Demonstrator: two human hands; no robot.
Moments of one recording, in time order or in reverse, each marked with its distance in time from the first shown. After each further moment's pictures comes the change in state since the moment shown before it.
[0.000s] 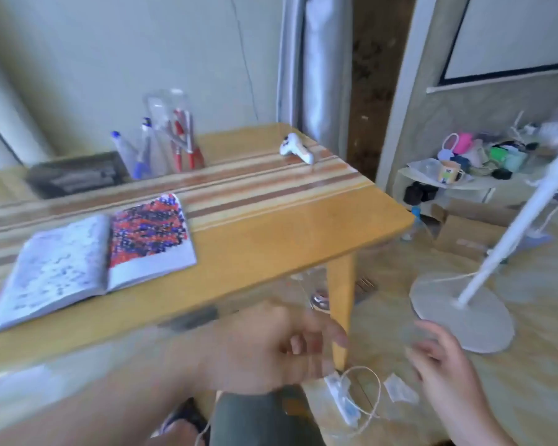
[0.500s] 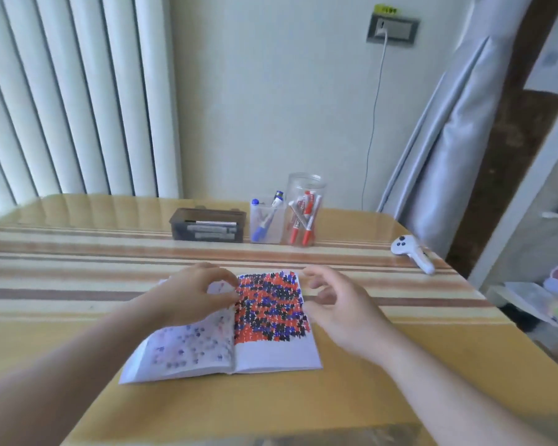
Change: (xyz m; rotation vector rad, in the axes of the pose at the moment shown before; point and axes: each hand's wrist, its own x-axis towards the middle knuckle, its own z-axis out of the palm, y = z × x) left_hand -0.144 -0.210 -0.199 0.265 0.654 -0.536; right_hand 0.013 -0.246 0.300 -0.501 -0.668 -0.811
